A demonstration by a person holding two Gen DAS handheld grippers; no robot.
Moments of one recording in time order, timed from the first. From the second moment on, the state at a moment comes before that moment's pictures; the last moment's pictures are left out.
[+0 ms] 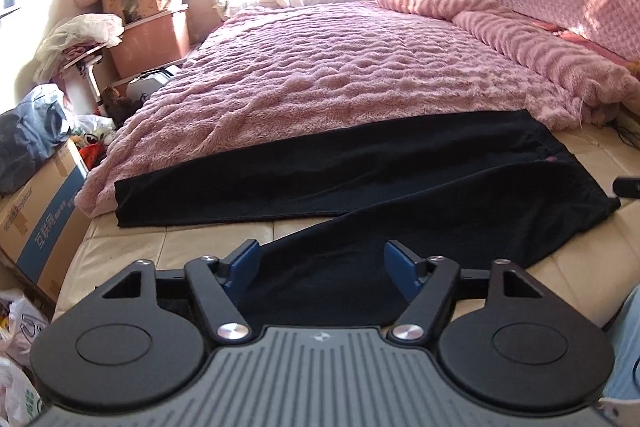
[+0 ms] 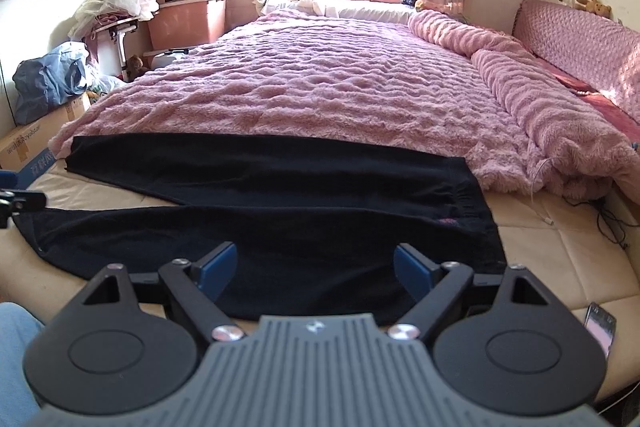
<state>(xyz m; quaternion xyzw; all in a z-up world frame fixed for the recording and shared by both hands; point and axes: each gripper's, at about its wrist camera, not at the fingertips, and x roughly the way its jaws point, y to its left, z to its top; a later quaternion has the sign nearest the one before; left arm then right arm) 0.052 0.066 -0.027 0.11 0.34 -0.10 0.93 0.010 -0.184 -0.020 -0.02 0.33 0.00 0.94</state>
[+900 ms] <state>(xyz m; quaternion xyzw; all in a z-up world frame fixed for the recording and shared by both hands) 0.121 0.222 -0.212 0.62 0.42 -0.23 0.62 0.141 -0.294 -0.170 -0.28 0.52 0.07 0.81</state>
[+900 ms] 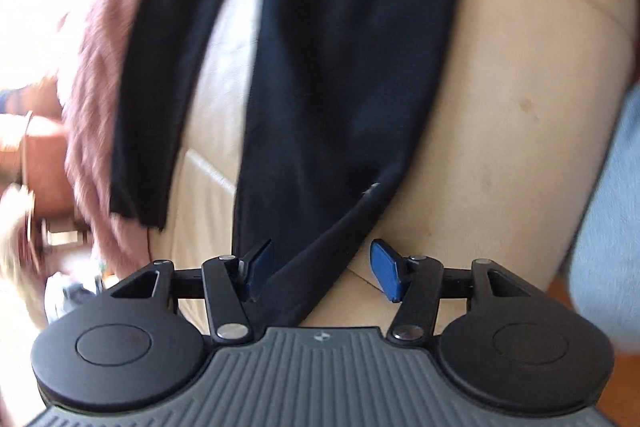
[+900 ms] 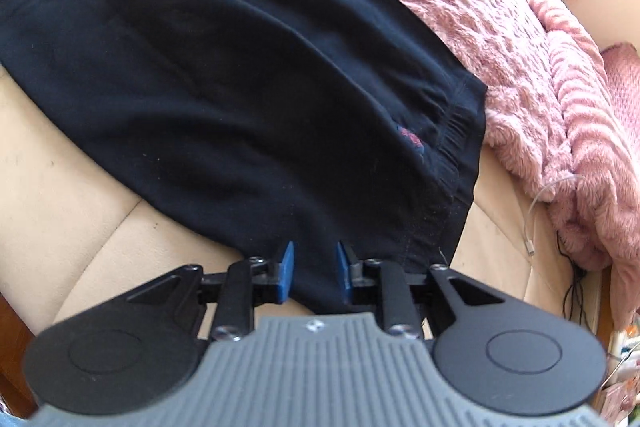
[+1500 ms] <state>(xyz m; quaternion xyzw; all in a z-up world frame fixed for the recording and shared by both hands) 0.167 0.277 -0.197 0.36 0.64 -0.20 0.65 0.140 -0.309 -0.172 -0.24 0.48 -0.03 0.84</state>
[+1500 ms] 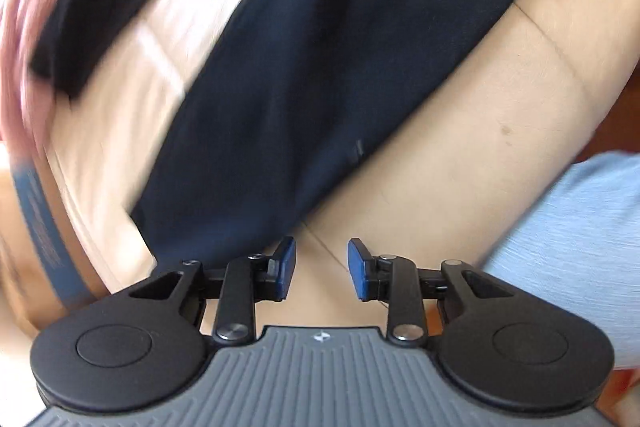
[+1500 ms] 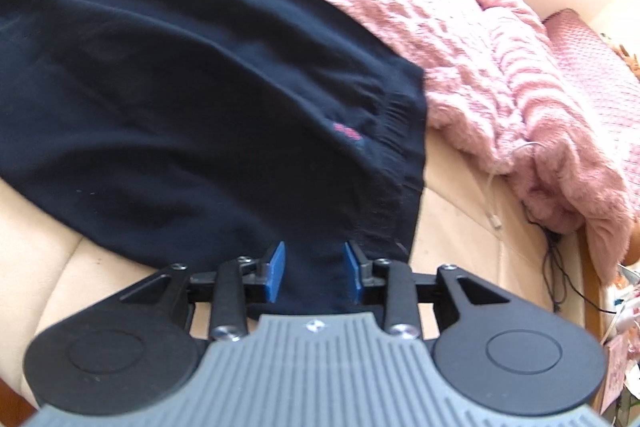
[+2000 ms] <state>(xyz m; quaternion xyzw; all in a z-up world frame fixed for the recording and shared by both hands) 0.136 0.268 -0.259 0.66 0.43 -0.15 0.60 0.108 -0.298 -0.162 -0.31 0.48 0.06 0.82</state>
